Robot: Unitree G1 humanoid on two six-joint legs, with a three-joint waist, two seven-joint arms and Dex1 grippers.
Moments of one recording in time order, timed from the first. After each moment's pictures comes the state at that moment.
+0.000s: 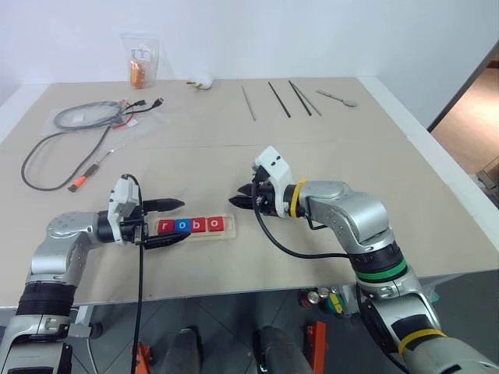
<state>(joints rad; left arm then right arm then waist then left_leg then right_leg) -0.40 0.65 0.09 0.25 -0.51 0.19 -1.40 -0.77 -0.34 0.24 -0.12 0.34 0.99 0.66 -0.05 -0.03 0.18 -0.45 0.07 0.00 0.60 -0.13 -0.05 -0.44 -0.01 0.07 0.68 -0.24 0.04</state>
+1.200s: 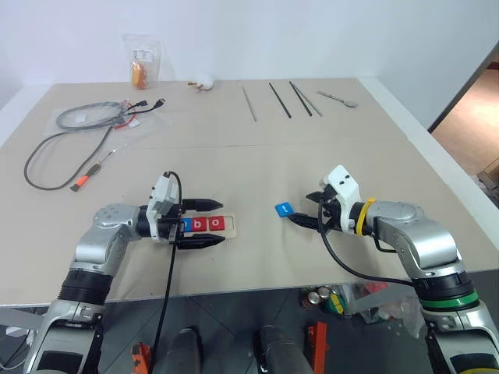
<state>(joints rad) -0.51 0.51 -0.04 0.22 -0.51 0.22 -1.43 -0.50 -0.67 0.09 -0.07 0.31 0.76 0.80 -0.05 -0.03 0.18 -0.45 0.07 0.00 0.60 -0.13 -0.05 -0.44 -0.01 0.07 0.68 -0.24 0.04</state>
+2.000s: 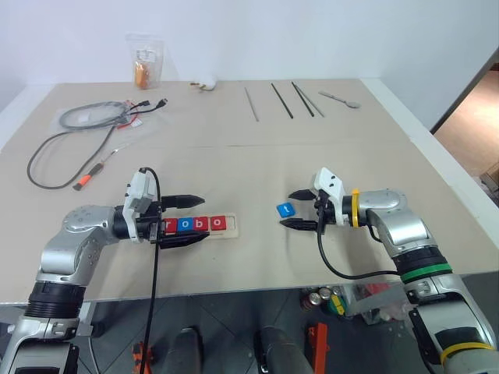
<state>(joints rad) -0.40 0.62 0.05 0.03 -0.58 0.34 -1.34 -0.68 -0.61 0.19 0.41 0.18 0.24 1.15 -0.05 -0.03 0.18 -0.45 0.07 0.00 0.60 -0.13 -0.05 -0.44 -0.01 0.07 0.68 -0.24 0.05</state>
